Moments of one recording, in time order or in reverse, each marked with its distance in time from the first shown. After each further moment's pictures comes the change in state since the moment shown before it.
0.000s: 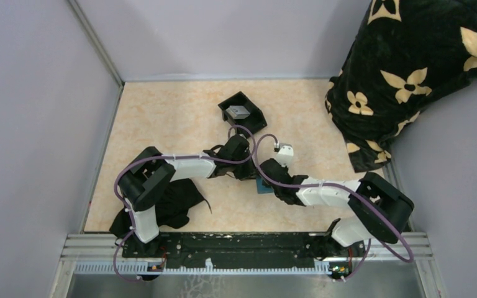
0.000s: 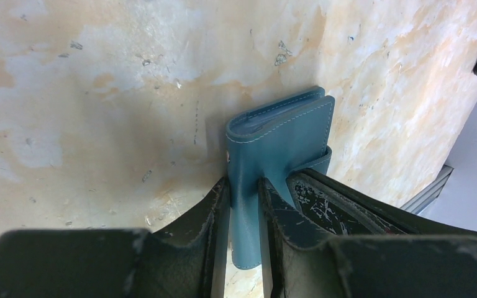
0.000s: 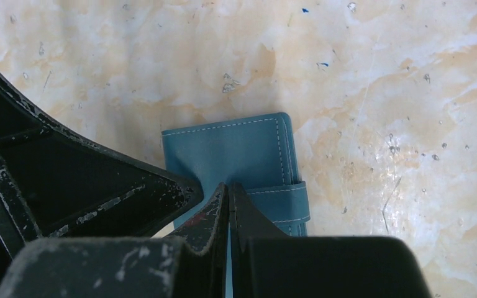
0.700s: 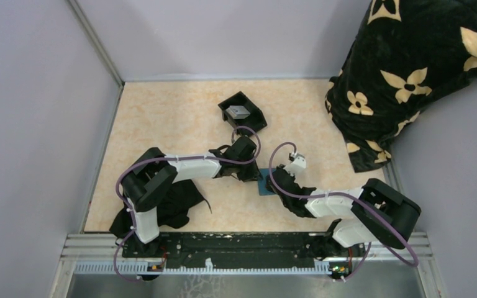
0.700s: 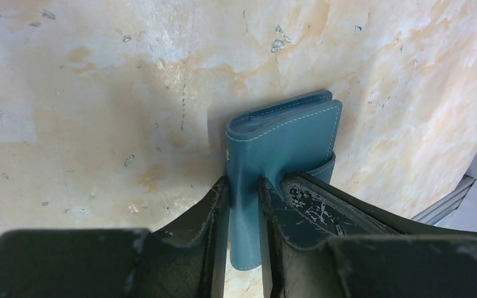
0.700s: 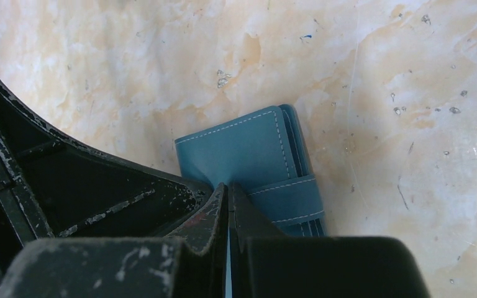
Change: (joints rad) left arm -0.053 0.014 0.065 -0.101 -0.072 -0.021; right arm 0.008 -0.064 -0.213 0.267 0.018 0.220
